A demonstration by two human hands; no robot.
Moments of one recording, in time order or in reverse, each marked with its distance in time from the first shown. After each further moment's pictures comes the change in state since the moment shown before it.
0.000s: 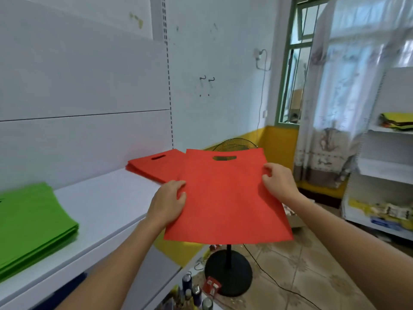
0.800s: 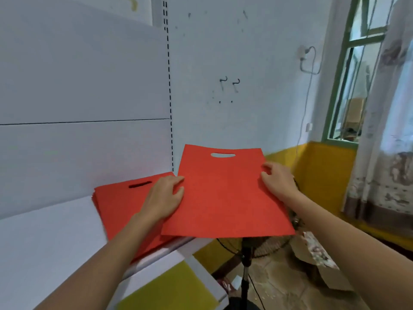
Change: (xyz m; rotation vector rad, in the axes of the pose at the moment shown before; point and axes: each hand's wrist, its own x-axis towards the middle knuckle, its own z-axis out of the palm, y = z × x) left_hand 0.244 -0.024 0.114 0.142 0.082 -0.074; right_hand 0.295 0.060 0.111 0.083 -0.065 -0.176
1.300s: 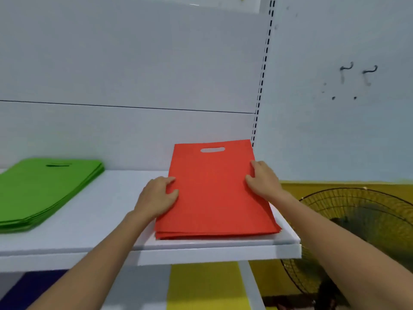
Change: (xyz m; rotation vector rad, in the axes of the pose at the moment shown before) left_hand -0.071 -0.052 -0.046 0.258 0.194 -0.683; right_hand 0.055 -0.110 0.145 0.134 -0.441 -0.555
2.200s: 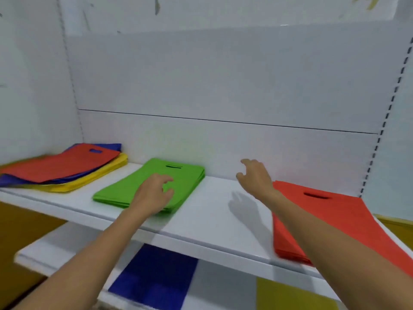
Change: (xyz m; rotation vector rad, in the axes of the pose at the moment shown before) left_hand -0.064 -0.165 -0.171 0.173 0.222 -0.260; right_hand -0.003 -0.262 0.073 0.187 -0.073 -0.306
